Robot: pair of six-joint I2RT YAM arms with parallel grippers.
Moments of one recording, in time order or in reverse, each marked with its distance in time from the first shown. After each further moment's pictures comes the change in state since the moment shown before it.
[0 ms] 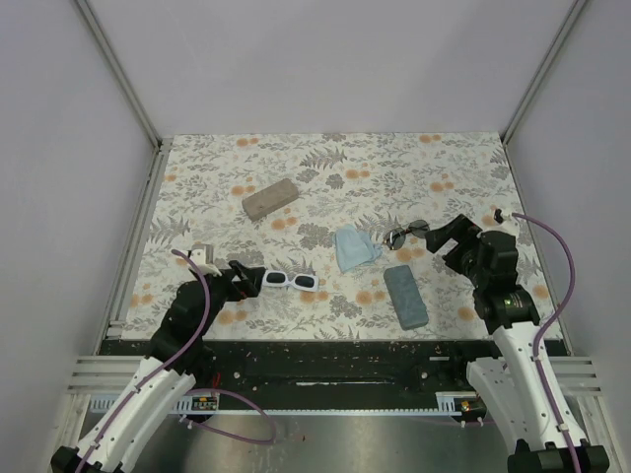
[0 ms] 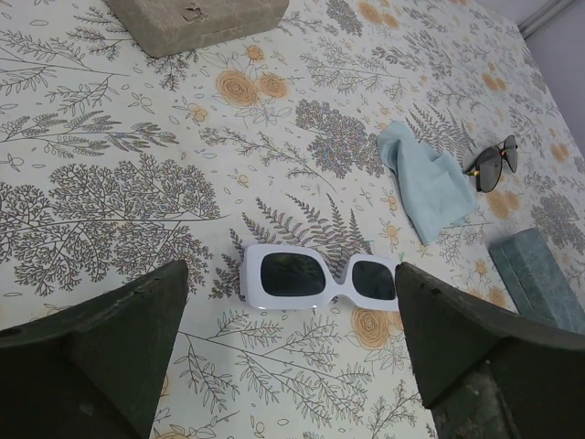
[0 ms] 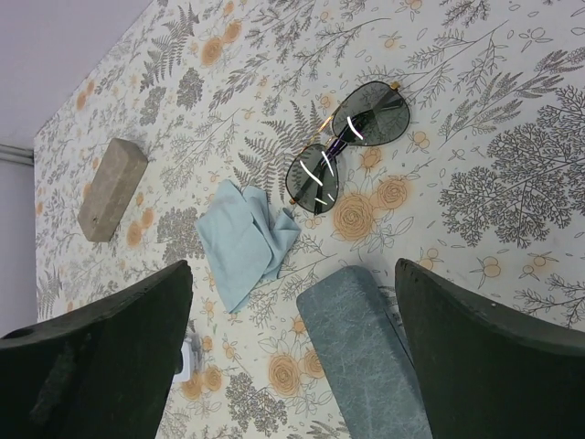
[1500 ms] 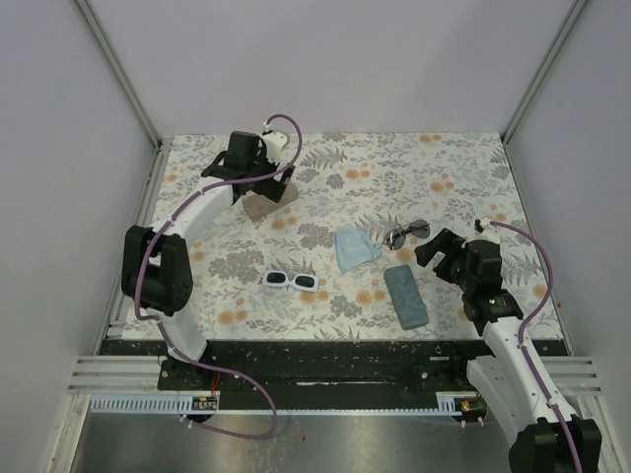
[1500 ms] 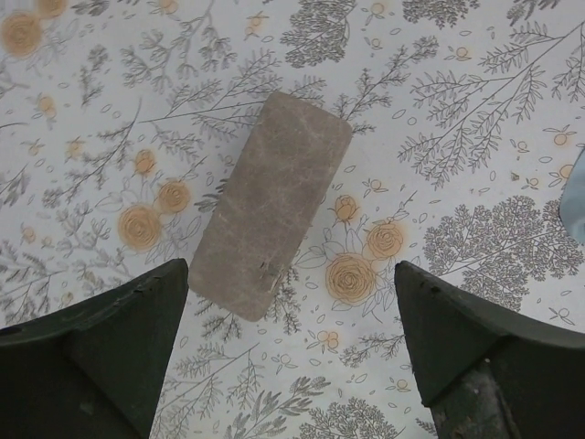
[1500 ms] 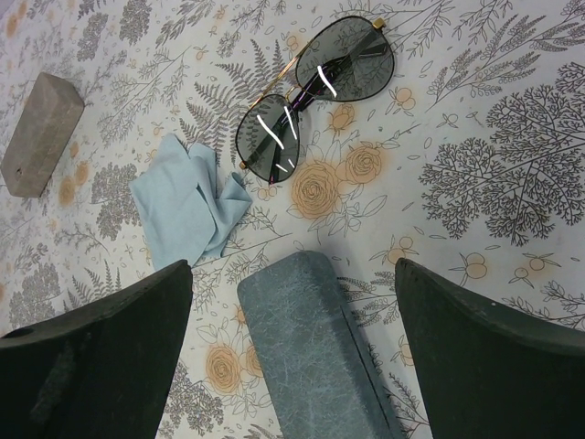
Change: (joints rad) left arm 0.152 1.485 1.235 -0.190 0.175 0.770; right arm 0.000 0.050 -0.202 0.197 -0.066 -0.095
